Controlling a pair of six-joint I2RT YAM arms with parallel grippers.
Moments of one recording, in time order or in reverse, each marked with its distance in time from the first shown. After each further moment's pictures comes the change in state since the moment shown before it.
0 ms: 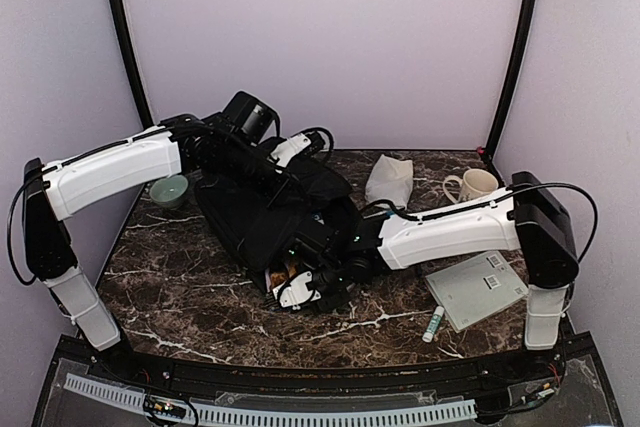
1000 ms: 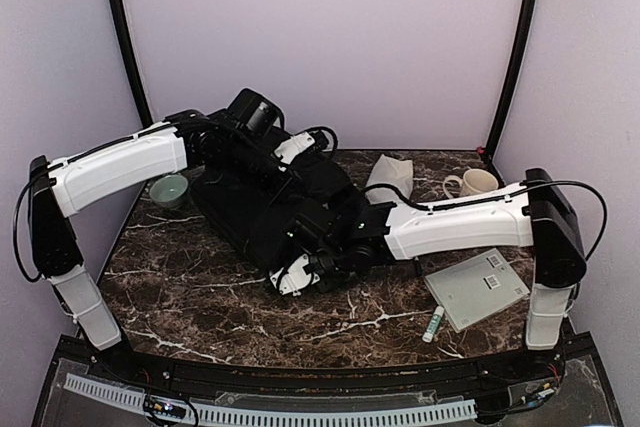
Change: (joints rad) left arm 0.003 0.031 0.046 -0.032 -0.013 0.040; right arm -0.006 -0.021 0.048 0.048 0.198 -0.234
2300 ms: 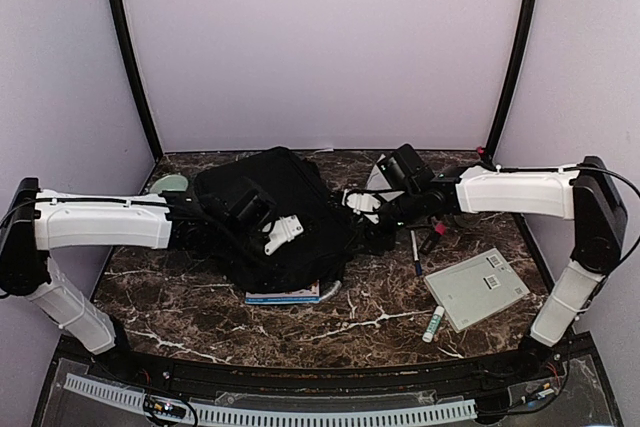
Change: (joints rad) left arm -0.149 -0.206 -0.557 0.246 -0.262 0.004; right arm -0.435 -0.248 -0.245 0.061 -0.682 0.581
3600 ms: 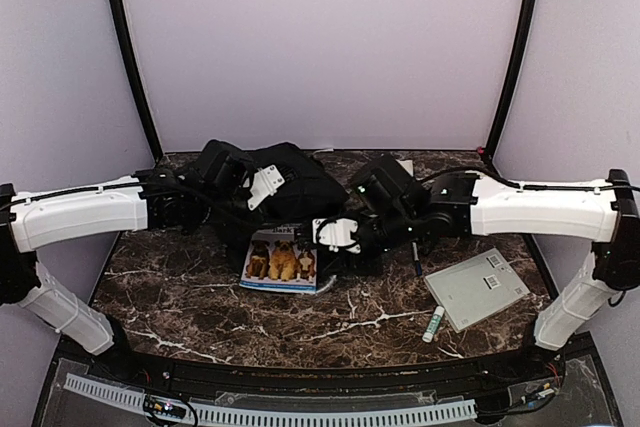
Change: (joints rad) left arm 0.047 -0.070 0.057 0.080 -0.347 0.157; right arm 0.271 -0.142 0.043 -0.095 0.175 -0.053
